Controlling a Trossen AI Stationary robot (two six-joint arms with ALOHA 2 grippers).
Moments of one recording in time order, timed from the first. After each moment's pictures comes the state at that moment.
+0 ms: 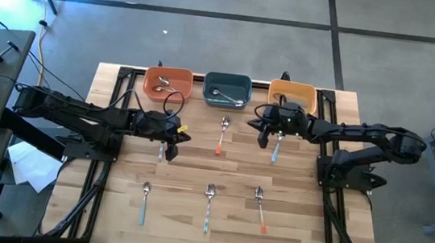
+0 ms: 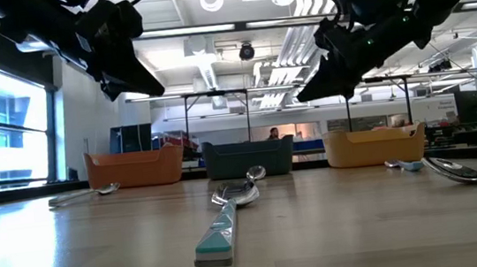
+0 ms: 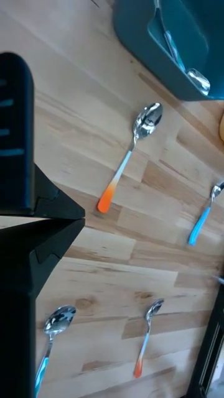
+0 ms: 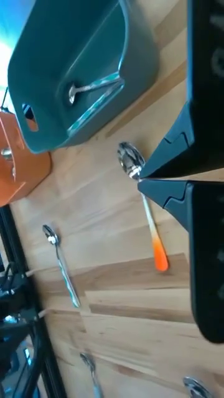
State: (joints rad) left arm 0.02 1.10 0.57 -0.05 -0.13 -0.29; right arm -0.37 1.27 0.51 0.31 -0.13 0.10
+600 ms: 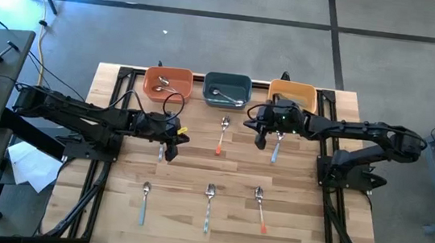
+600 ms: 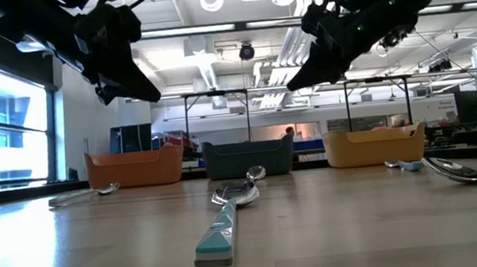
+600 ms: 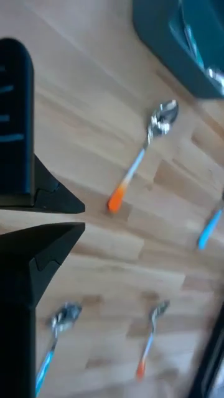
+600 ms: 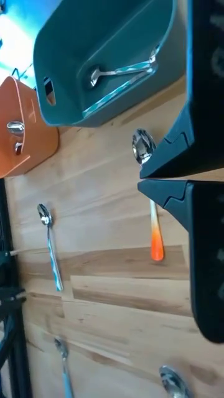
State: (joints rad) left arm 0.01 1.10 0.57 -0.09 -0.14 -0.34; right arm -0.32 1.29 0.65 0.13 -0.13 -0.04
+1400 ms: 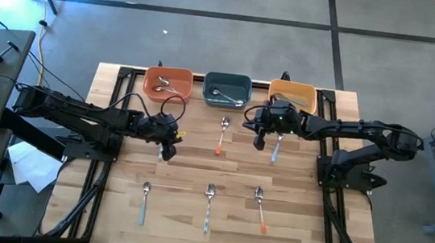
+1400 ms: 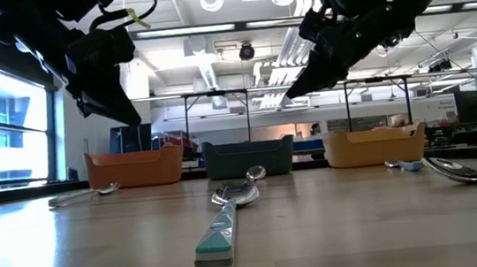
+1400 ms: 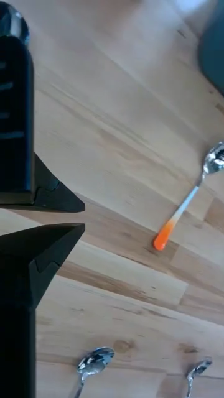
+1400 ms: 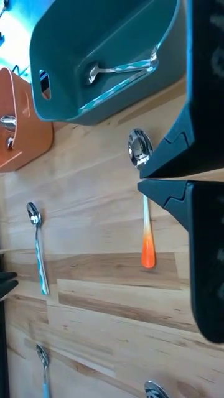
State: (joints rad) left arm 0.00 1.10 0.57 -0.28 -0.19 -0.44; right arm -0.32 1.33 0.65 0.15 -0.13 -0.10
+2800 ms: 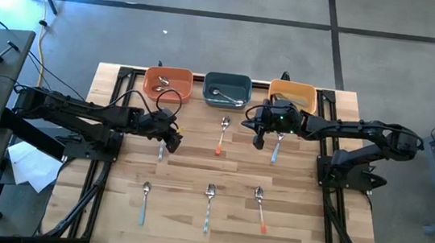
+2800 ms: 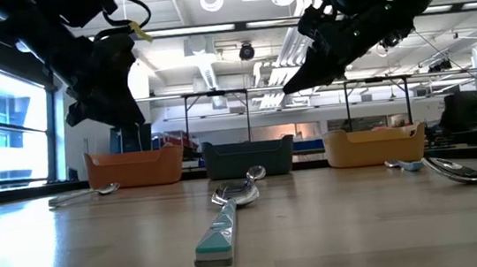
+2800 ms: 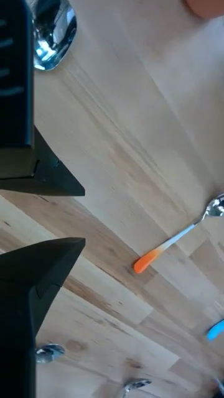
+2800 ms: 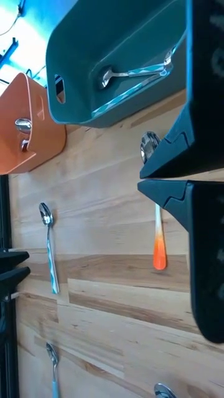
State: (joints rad) left arm 0.07 1.10 0.57 -0.29 -0.19 -0.72; right arm -0.32 1.33 0.65 0.19 -0.13 -0.11
